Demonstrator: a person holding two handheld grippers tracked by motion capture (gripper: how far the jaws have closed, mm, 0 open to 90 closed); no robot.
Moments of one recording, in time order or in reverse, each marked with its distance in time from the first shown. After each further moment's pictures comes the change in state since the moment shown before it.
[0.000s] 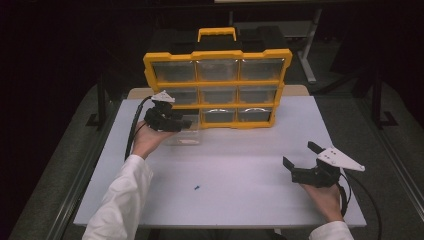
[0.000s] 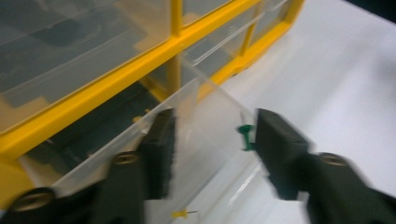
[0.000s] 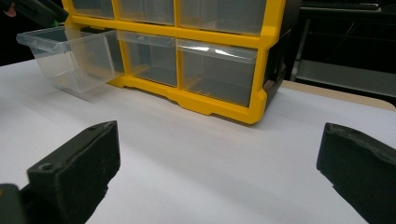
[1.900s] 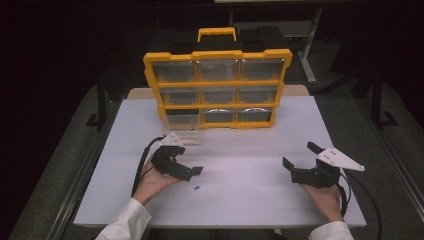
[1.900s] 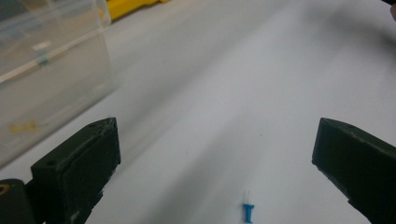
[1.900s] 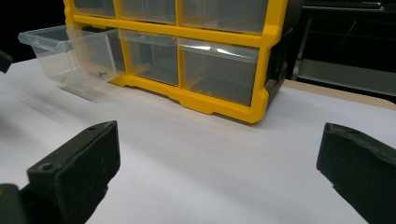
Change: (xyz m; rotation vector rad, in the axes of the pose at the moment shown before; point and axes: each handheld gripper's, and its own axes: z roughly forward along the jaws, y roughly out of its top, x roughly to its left) left arm -0.083 -0.078 -0.001 0.045 -0.101 -0.013; right arm 0.001 0.000 0.000 0.003 0.004 0.000
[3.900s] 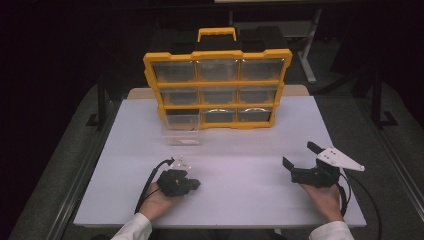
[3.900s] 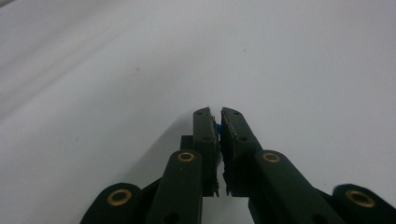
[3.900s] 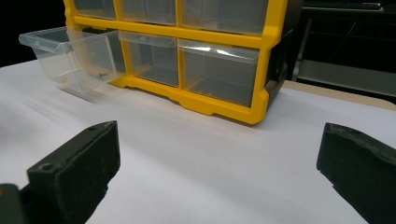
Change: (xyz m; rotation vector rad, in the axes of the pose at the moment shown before) left arm -0.022 -0.048 0.025 0.141 -0.019 0.033; right arm 0.000 0.000 0.000 -0.003 0.001 0.002
